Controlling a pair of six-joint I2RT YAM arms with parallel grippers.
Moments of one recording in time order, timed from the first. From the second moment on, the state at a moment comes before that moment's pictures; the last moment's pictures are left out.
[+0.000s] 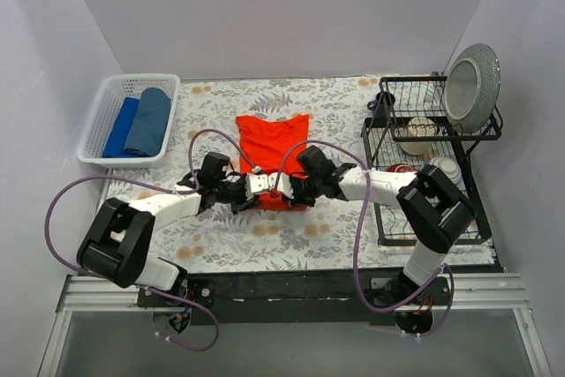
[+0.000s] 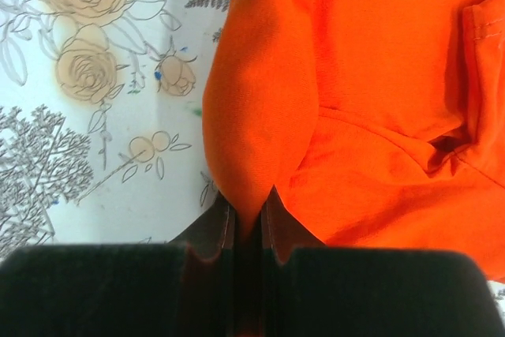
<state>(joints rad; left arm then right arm) -0.44 1.41 0.56 0.01 0.71 0.75 0.82 1.71 0.93 -0.14 -0.46 -0.81</state>
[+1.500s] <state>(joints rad) -0.12 1.82 1.11 -0.70 0.85 0.62 0.58 2.53 1.90 -1.48 -1.06 -0.88</state>
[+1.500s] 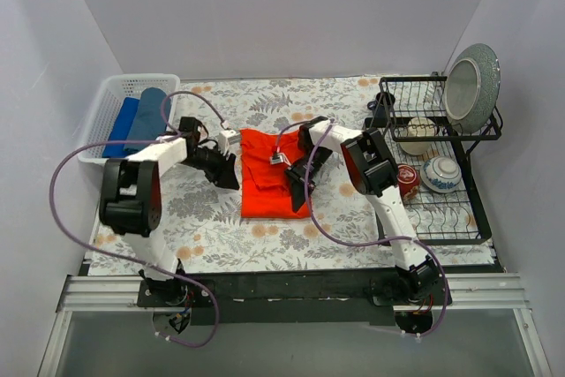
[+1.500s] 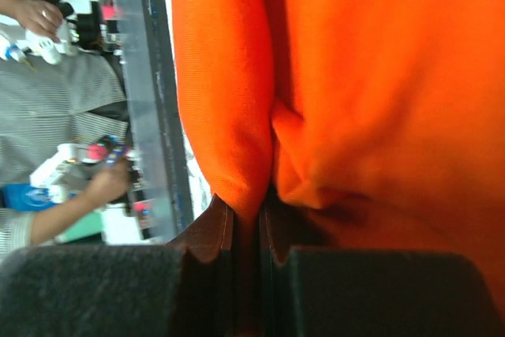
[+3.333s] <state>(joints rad) -0.54 1.51 0.75 -0.20 0.71 0.59 0.49 1.53 1.08 -0.67 -0.63 -0.85</state>
